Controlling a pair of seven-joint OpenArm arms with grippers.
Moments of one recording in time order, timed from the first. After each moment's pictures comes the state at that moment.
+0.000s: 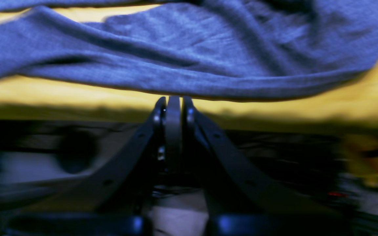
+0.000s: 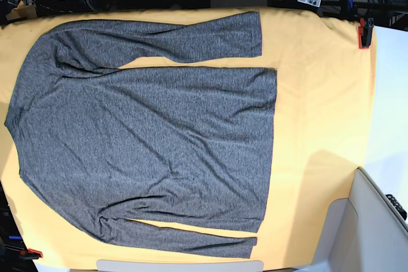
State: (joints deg) left arm 57.9 -16.1 -5.8 118.1 -25.9 -14.9 25.3; right arm -61.5 25.1 6.5 115.0 32.8 5.2 3.5
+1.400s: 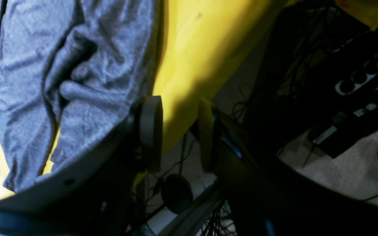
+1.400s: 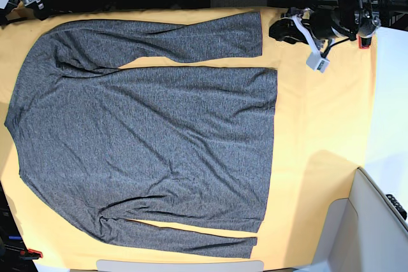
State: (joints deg) left arm 22.2 -16.7 -18.7 102.7 -53.8 -24.9 77.4; right arm -32.1 1.2 60.6 99.6 62.2 18.8 -55.5
